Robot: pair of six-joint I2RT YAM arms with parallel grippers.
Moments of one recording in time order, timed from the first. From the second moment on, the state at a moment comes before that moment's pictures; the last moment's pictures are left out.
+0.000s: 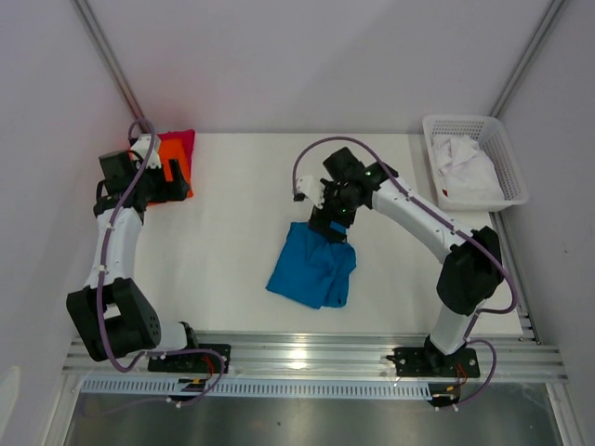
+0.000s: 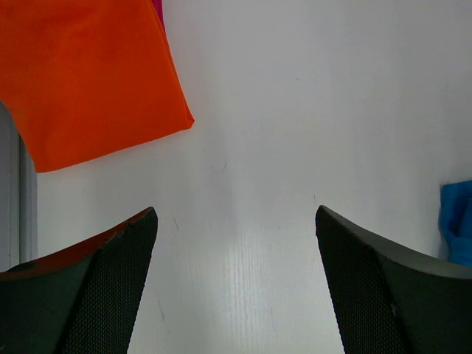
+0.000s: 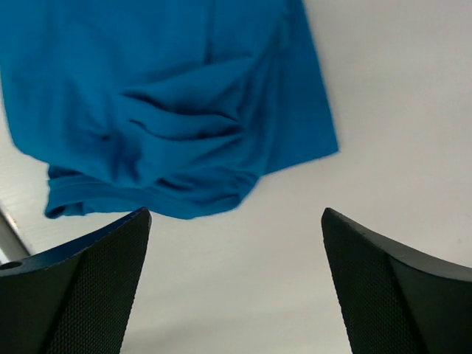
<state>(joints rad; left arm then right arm) 0.29 1.35 1.12 -0.38 0.38 0.12 0.63 1.77 1.64 -0.98 -0.22 -0.66</state>
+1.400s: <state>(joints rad) 0.23 1.37 1.12 -0.38 0.39 0.12 0.56 1.92 1.53 -0.90 -0.32 -0.59</state>
